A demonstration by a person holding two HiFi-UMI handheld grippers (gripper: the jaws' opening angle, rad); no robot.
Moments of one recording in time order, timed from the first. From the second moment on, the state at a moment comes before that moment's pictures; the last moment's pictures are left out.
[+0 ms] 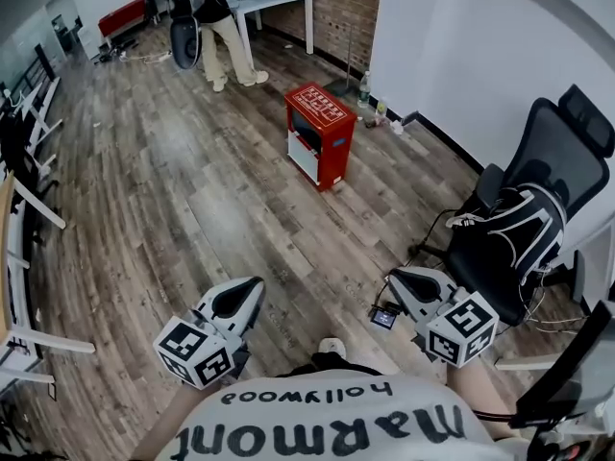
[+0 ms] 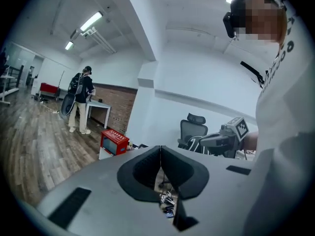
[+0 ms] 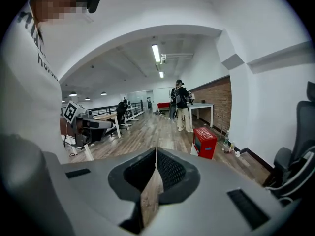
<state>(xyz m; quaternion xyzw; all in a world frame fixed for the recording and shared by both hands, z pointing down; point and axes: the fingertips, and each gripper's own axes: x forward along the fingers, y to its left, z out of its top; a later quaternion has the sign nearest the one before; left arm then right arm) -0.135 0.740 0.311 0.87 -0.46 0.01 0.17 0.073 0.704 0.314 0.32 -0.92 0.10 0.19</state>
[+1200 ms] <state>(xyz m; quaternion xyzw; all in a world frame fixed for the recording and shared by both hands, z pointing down) -0.100 0.634 0.311 0.86 -0.48 0.02 0.15 0.091 0.586 0.326 0.28 -0.94 0.14 0.15</state>
